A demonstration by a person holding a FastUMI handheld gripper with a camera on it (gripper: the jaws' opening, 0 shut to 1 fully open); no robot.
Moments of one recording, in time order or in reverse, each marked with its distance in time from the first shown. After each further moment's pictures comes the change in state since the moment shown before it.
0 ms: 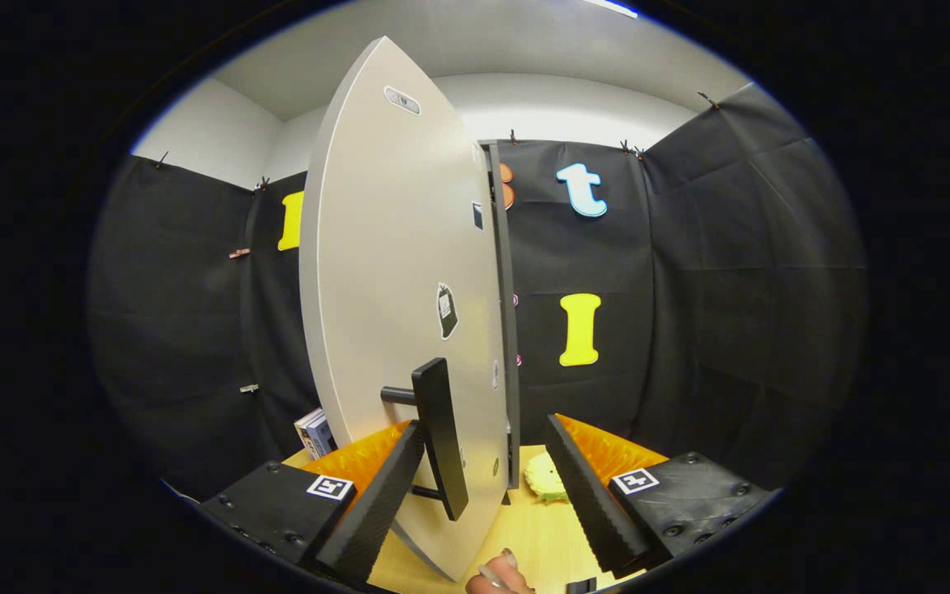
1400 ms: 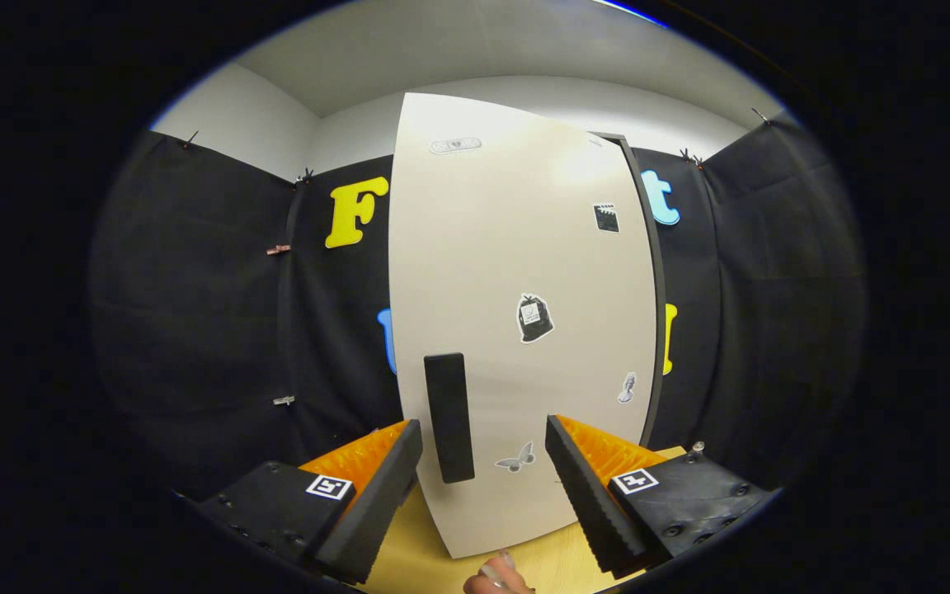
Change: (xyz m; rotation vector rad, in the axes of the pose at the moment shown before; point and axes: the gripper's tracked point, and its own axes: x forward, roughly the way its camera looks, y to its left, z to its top) arm 0.063 0.181 -0.009 -0.017 -0.029 0.088
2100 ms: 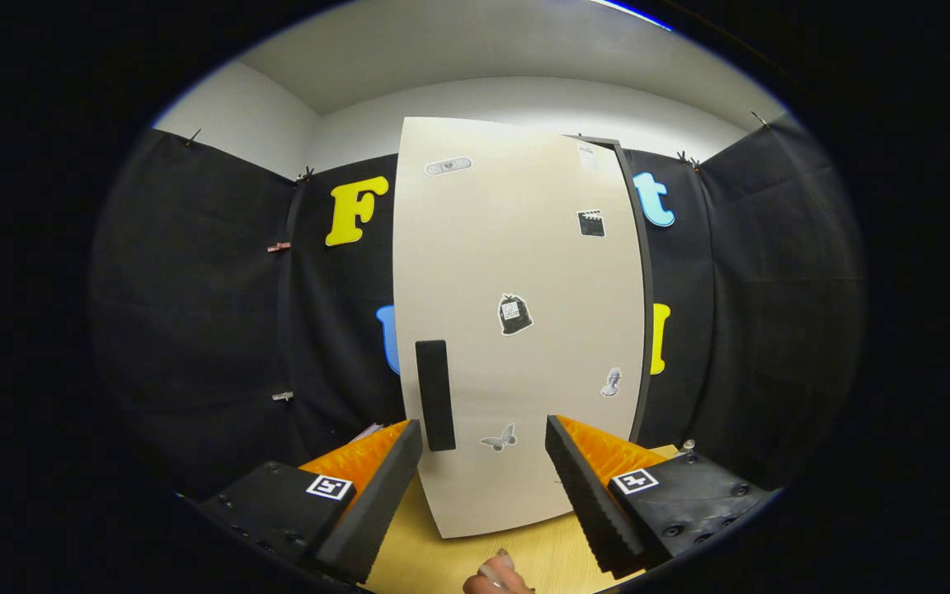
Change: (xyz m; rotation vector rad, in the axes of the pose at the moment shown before) arm -0.022 -0.002 0.002 -0.008 0.003 -0.004
